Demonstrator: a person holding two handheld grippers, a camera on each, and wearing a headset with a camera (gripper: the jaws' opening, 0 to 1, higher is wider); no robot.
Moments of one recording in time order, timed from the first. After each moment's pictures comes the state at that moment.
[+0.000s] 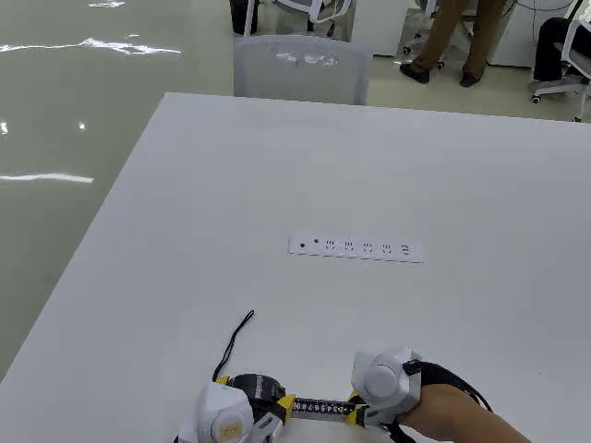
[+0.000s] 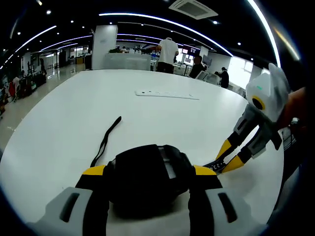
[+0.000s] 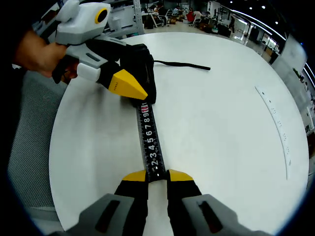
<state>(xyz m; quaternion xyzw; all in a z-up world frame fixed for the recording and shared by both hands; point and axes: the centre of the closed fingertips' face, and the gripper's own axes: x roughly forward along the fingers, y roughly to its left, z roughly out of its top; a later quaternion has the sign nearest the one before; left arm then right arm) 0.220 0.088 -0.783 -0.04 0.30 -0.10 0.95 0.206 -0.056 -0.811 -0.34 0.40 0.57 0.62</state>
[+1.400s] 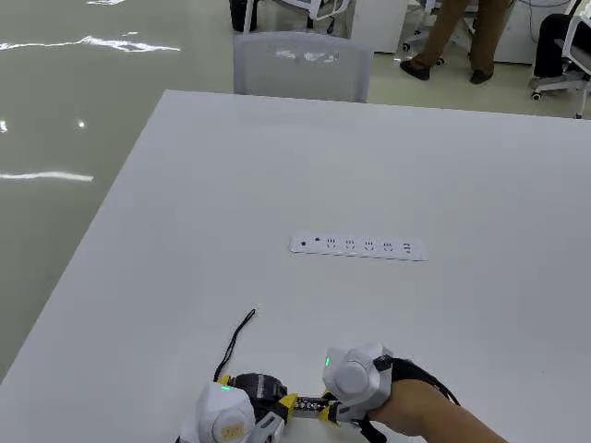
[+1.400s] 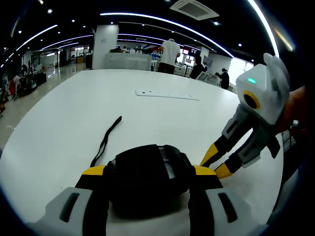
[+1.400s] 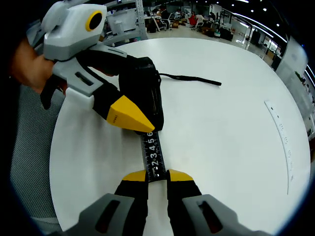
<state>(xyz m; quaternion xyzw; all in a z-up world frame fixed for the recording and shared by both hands) 0.221 0.089 -0.784 -0.04 0.30 -0.10 0.95 0.203 -0.010 -0.809 -0.33 0.39 0.59 0.63</state>
